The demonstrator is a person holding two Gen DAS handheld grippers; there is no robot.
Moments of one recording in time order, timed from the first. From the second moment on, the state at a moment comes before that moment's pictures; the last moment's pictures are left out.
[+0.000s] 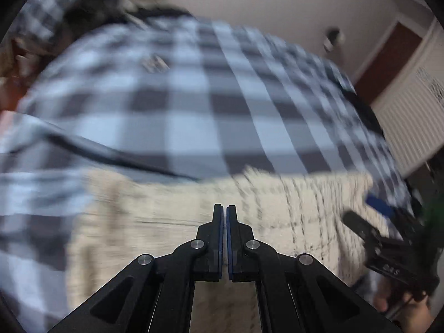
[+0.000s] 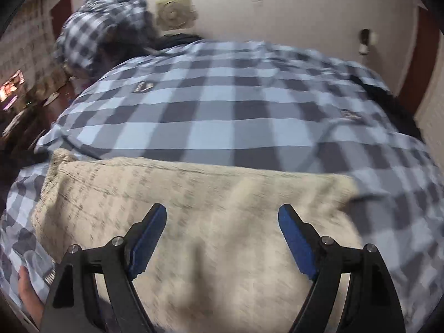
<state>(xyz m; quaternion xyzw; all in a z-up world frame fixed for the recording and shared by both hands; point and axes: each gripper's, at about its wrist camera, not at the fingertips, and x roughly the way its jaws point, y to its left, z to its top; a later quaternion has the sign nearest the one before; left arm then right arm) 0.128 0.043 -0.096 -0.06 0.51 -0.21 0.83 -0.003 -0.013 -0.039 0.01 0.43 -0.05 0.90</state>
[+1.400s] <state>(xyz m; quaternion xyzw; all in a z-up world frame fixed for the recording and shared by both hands) 0.100 0.050 -0.108 0.02 0.58 -0.15 0.80 -0.074 -0.185 -0.084 0.18 0.61 -0.23 0.73</state>
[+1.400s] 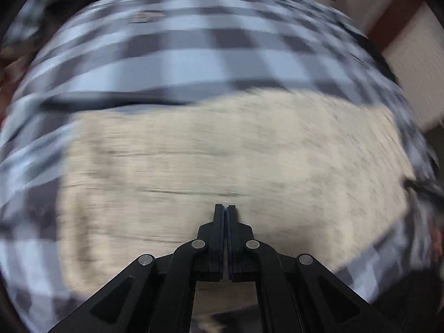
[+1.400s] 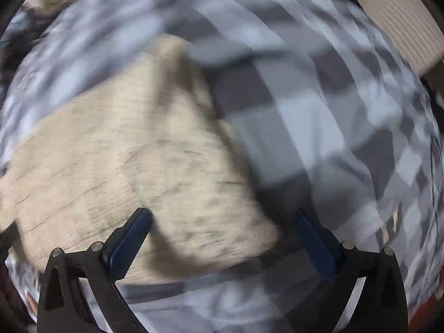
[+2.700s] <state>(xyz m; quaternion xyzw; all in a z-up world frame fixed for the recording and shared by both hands) 0.098 0.058 -0.117 0.11 0.54 -0.11 0.83 -0.028 -0.195 -0.081 0.26 0.51 -0.18 0.80</state>
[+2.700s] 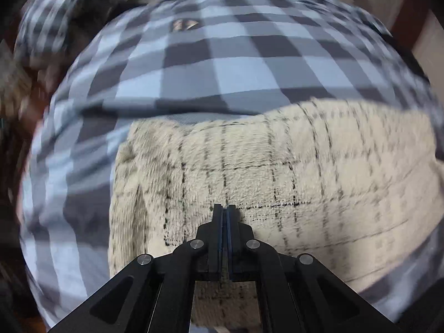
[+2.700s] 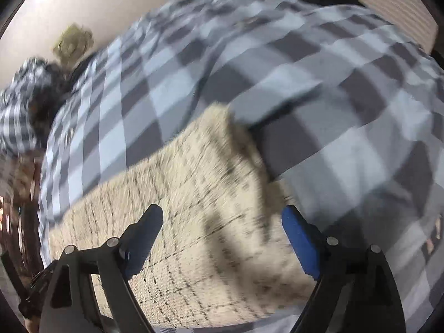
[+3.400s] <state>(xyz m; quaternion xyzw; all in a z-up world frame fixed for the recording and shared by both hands) 0.069 0.082 -0.052 0.11 0.45 -0.20 0.86 -0.109 -0.169 -0.027 0.26 0.43 -0.17 0.85</state>
